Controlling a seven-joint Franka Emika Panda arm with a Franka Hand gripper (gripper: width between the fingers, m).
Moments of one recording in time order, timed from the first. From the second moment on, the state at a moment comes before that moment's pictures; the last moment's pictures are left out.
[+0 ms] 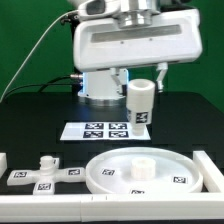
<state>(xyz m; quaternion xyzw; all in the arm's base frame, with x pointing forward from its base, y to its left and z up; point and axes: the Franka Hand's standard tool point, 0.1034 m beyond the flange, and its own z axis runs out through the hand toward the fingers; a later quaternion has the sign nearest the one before) 0.558 0.022 0.148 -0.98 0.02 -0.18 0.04</state>
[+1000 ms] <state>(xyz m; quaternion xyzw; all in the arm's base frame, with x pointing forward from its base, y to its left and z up) 0.547 0.033 0.105 -0.96 0.01 -0.27 0.00</state>
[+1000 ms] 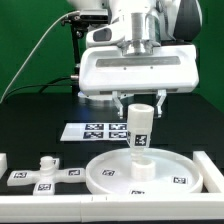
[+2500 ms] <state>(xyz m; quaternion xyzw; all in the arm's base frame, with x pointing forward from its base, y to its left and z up) 0.553 0.045 0.097 -0.97 0.01 -0.26 0.01</state>
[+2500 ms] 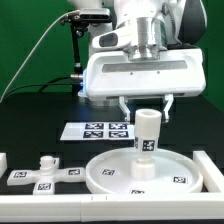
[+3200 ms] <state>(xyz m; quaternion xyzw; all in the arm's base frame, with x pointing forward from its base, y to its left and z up) 0.549 0.039 0.086 -0.97 0.01 -0.26 0.00</state>
